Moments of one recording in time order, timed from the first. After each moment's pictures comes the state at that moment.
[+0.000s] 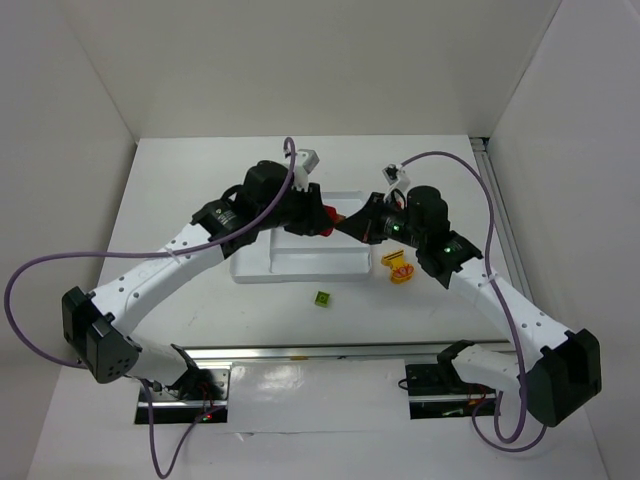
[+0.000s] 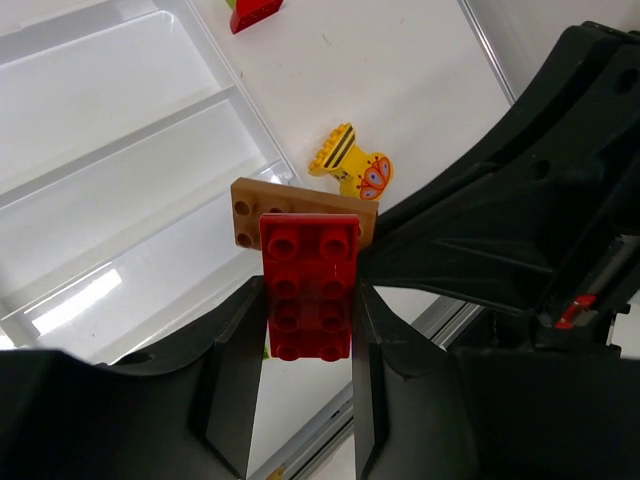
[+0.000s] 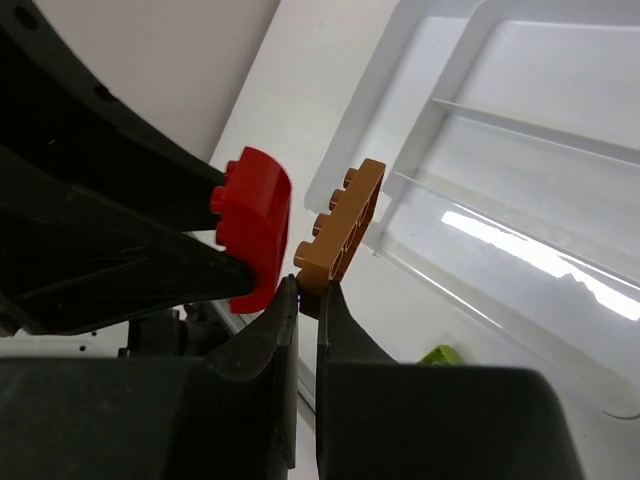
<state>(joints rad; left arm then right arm) -0.72 1.41 1.38 -0.48 0.11 -0.45 0.49 1.10 0.87 -0.04 -0.42 0.66</state>
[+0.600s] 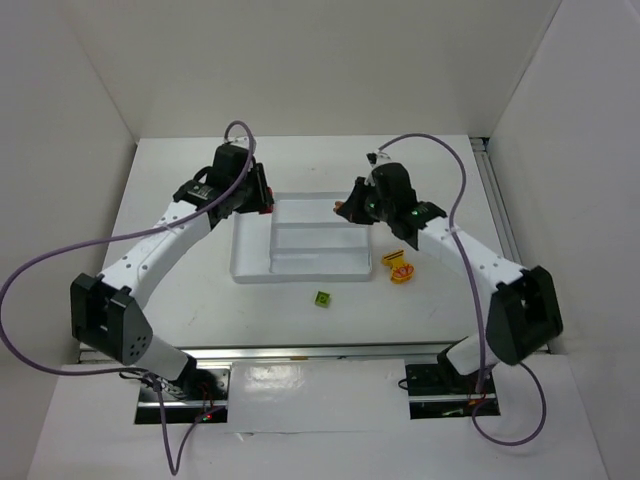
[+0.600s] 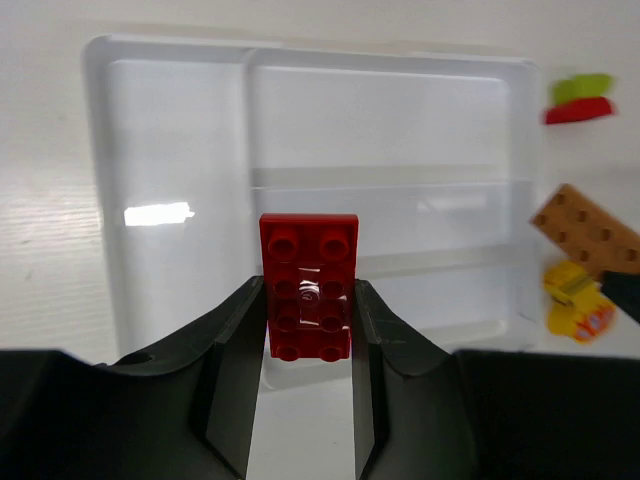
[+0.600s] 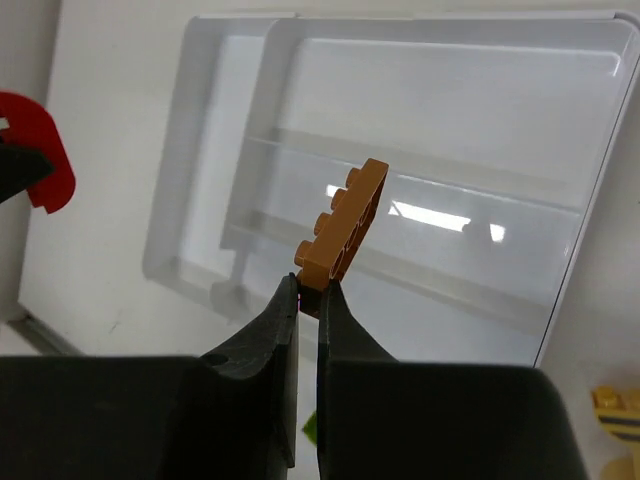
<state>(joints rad) -0.41 1.47 1.37 -0.57 -0.07 -0.46 0.49 1.41 1.07 -0.19 -0.14 0.55</state>
